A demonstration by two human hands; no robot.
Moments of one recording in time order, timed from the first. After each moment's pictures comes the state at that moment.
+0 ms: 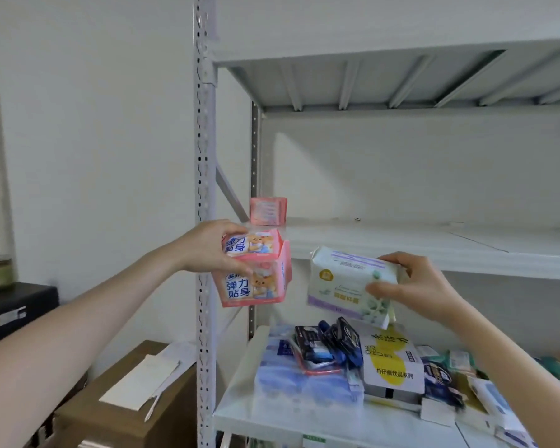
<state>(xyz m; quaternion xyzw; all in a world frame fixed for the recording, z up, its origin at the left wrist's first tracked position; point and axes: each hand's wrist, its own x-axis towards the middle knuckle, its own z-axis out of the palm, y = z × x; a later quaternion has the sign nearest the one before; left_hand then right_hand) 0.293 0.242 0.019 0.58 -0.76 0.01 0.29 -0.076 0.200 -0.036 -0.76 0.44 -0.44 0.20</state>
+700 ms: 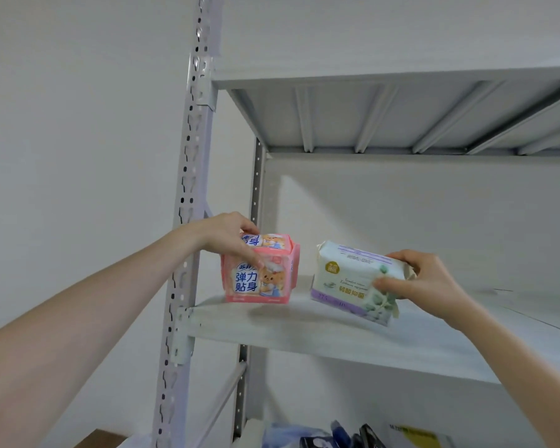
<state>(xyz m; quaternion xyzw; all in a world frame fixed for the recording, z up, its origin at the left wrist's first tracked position) 0.344 0.026 0.130 0.60 -0.76 0.01 0.26 -0.011 0.002 0.060 -0.74 0.39 -0.51 0.19</state>
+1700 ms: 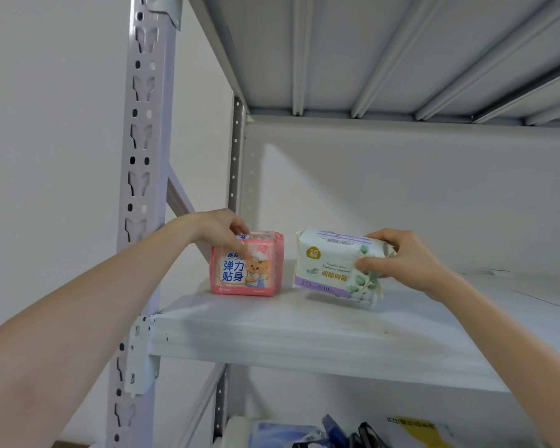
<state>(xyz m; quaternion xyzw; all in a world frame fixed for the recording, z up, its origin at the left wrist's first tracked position) 0.376 -0.126 0.108 0.61 -0.76 -0.07 0.21 0.032 -0.101 0.060 -0.75 0.42 -0.48 0.19</state>
